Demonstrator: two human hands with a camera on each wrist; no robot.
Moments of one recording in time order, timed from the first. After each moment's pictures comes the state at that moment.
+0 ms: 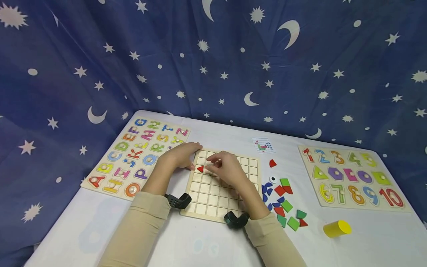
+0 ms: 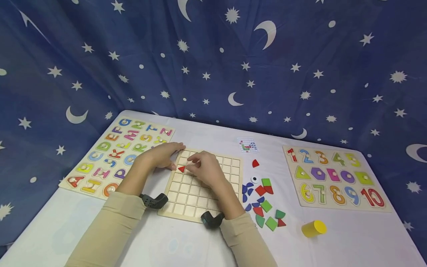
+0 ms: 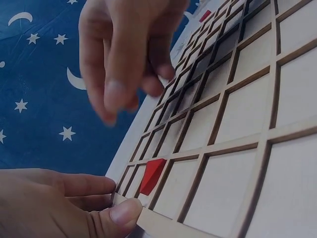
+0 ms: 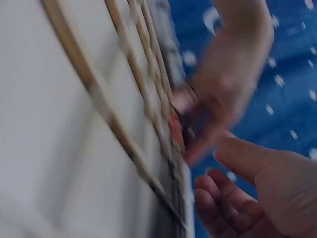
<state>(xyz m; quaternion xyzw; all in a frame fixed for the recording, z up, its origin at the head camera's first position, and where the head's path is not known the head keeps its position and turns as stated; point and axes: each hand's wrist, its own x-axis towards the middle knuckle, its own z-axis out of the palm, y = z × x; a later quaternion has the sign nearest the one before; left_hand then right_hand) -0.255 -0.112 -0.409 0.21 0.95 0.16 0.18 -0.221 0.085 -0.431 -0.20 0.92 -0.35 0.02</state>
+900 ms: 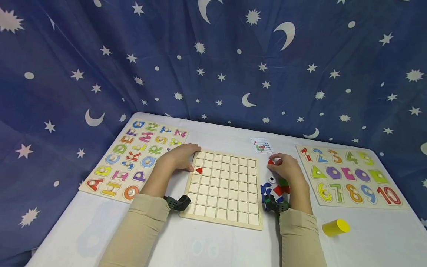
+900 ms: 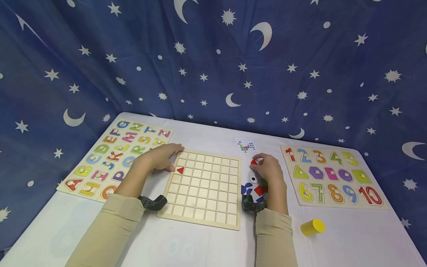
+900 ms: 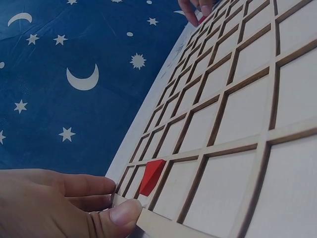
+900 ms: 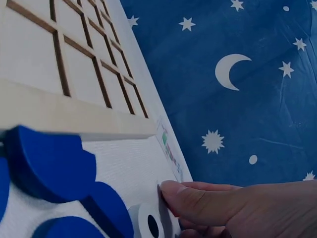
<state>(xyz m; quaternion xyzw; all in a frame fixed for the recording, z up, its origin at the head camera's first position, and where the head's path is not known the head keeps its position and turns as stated) -0.255 -0.110 -0.410 0.21 0.95 0.15 0.18 -0.244 0.249 -0.431 0.11 0.95 -0.26 0.11</state>
